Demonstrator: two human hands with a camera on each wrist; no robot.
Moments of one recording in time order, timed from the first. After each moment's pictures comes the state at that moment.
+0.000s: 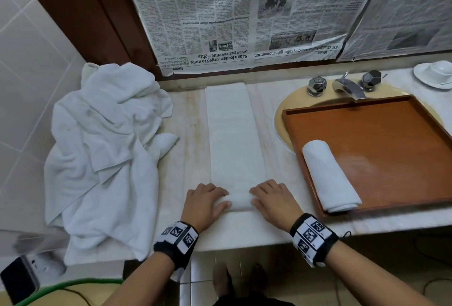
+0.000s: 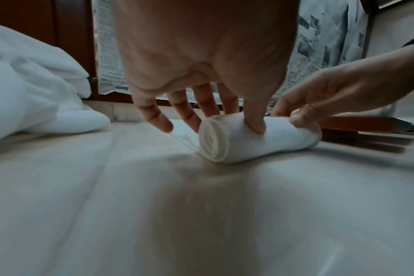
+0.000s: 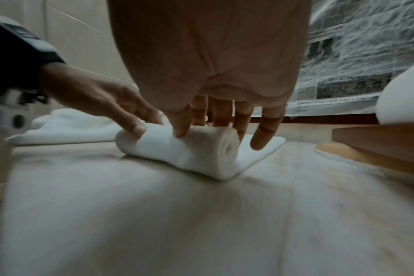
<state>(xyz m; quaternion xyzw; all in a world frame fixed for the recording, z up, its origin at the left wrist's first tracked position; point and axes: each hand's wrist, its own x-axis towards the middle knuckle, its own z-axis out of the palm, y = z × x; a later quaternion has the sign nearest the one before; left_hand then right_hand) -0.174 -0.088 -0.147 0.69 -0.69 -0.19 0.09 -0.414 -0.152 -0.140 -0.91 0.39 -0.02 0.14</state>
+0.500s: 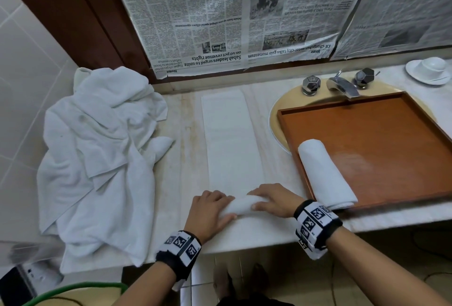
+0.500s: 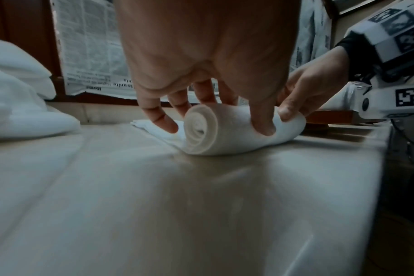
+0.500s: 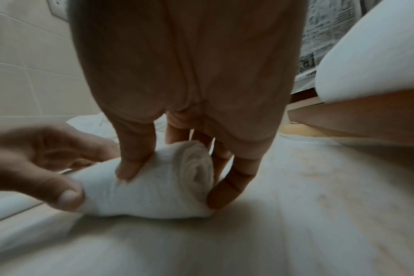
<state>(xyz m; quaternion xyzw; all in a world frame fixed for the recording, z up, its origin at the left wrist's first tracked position) -0.190 -0.079 -0.150 0.64 -0.74 -0.17 0.05 -0.423 -0.182 -0.126 -0.82 0.40 0.07 0.41</state>
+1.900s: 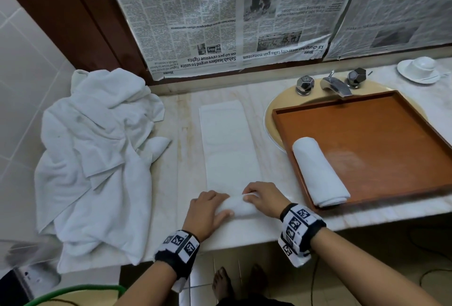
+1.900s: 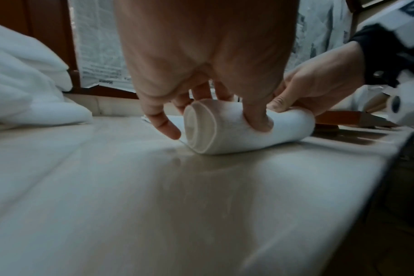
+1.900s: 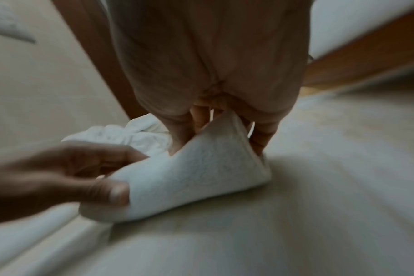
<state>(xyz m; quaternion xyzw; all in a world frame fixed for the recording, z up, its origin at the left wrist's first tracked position) -0.194 -0.076 -0.161 0.66 -0.71 -0.23 0.09 -0.408 -0.163 -0.135 -0.78 0.48 -0.08 0.39</state>
